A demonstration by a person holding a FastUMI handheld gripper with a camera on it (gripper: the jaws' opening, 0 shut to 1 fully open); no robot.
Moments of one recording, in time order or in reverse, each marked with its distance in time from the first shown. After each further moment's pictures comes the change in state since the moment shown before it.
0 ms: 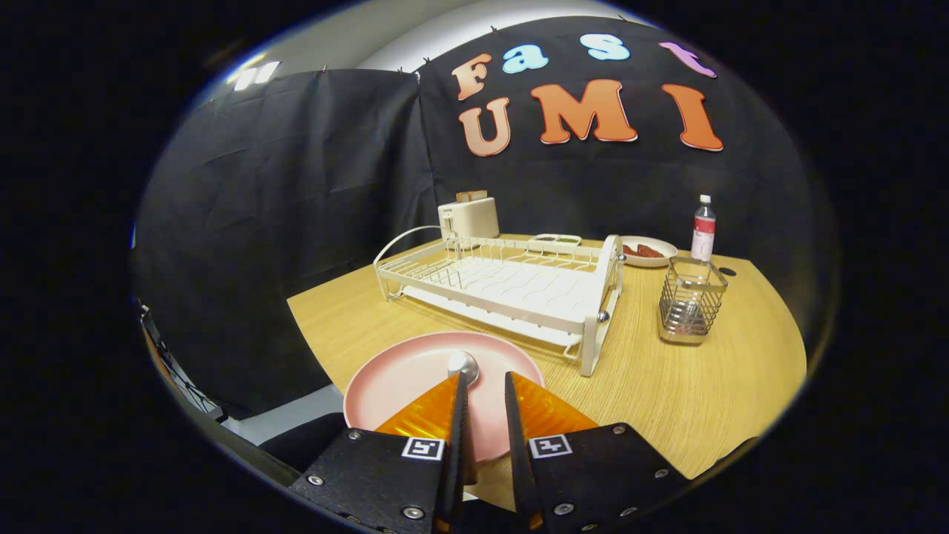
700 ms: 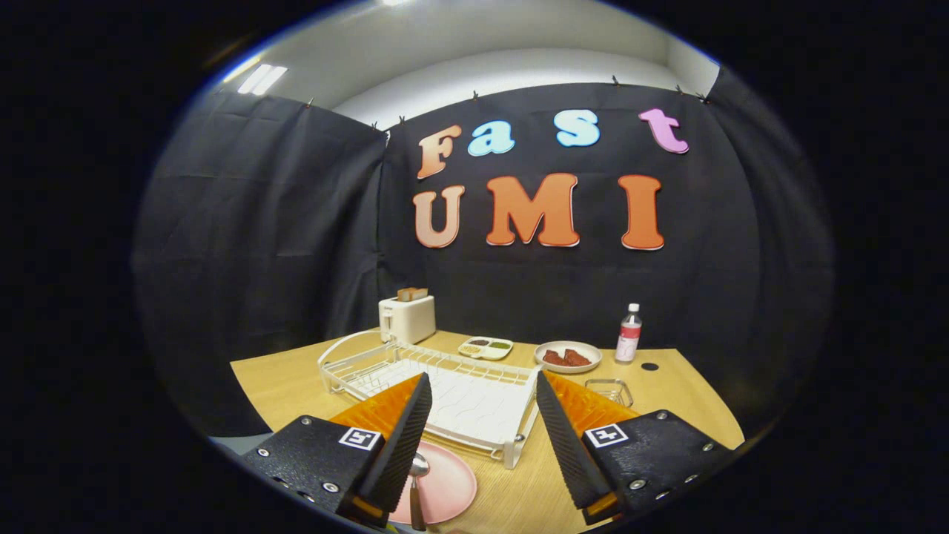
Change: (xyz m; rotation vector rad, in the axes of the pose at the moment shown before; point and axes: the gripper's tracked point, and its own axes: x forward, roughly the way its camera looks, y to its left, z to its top) arm -0.041 -0.046 0.146 -0.048 -0.351 -0.302
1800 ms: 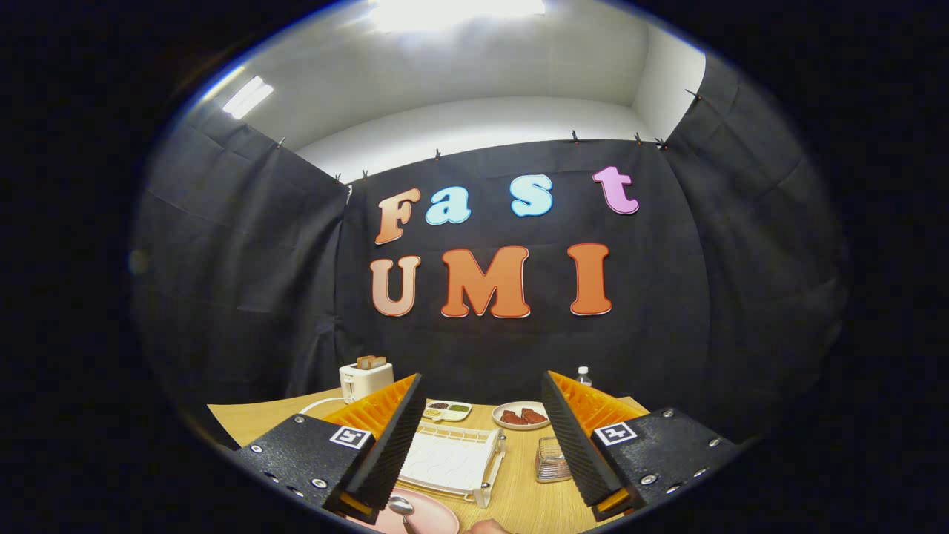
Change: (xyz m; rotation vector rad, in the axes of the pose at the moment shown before) arm -0.024 -0.018 0.085 0.008 -0.216 -0.161
